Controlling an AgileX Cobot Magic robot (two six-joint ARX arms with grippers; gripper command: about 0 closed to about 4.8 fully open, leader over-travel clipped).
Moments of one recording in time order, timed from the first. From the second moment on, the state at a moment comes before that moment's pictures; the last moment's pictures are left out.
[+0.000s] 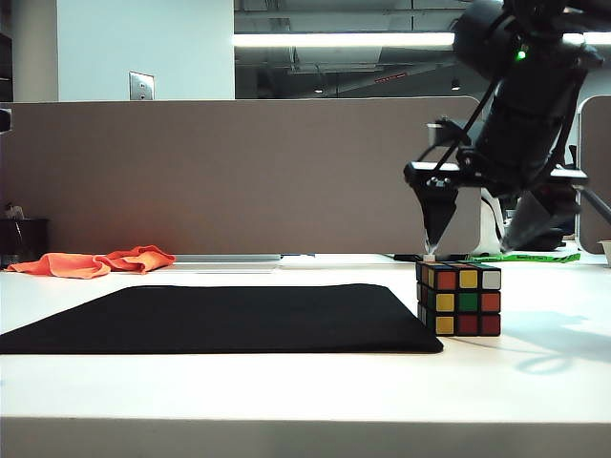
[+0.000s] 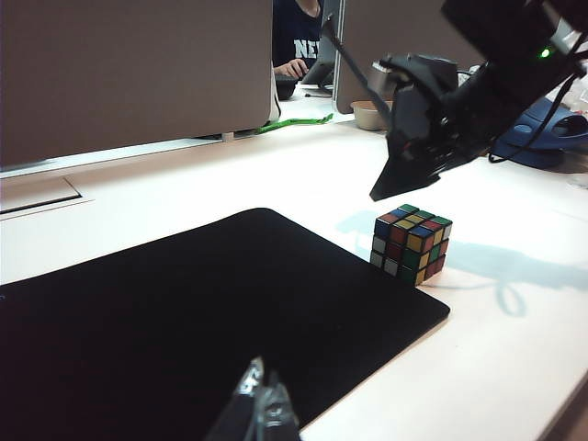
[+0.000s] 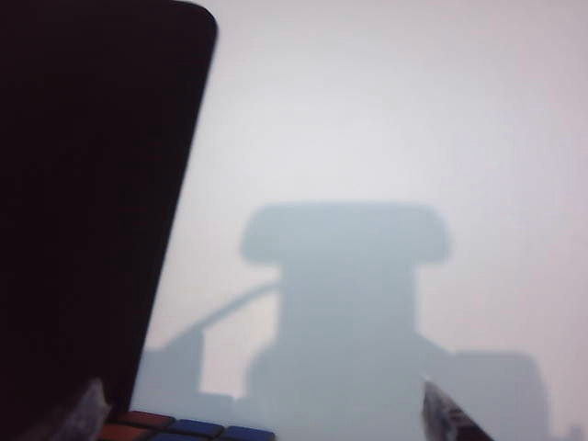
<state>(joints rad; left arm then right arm) -0.13 0.01 0.00 0.04 0.60 0.01 0.38 1.61 1.05 -0.30 0.11 0.21</state>
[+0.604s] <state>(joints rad) -0.13 0.01 0.00 0.03 0.60 -0.01 0.42 1.72 1.13 -0.35 0.11 0.26</state>
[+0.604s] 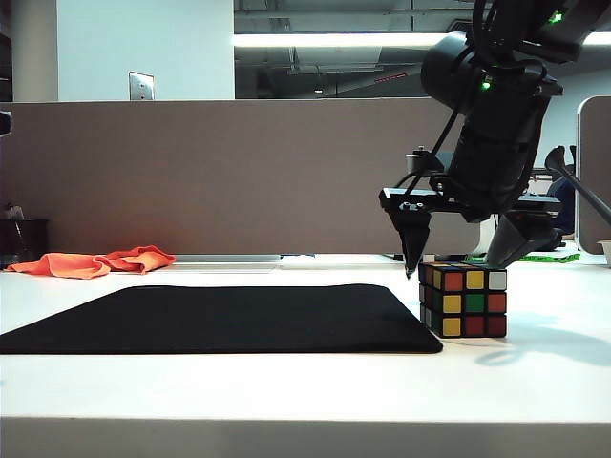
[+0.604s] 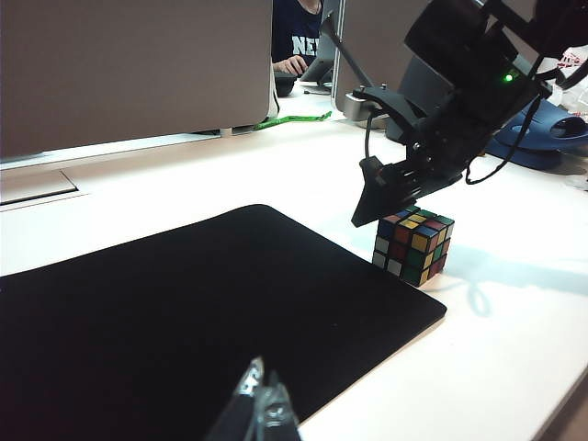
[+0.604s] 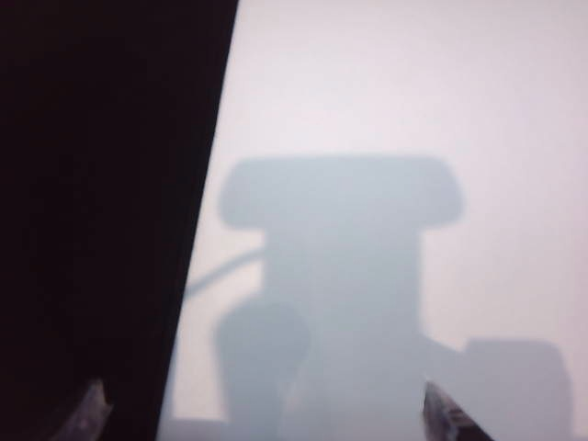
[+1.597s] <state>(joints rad) -0.13 0.01 0.00 0.03 0.58 -0.01 0.44 1.72 1.14 -0.53 0.07 0.26</state>
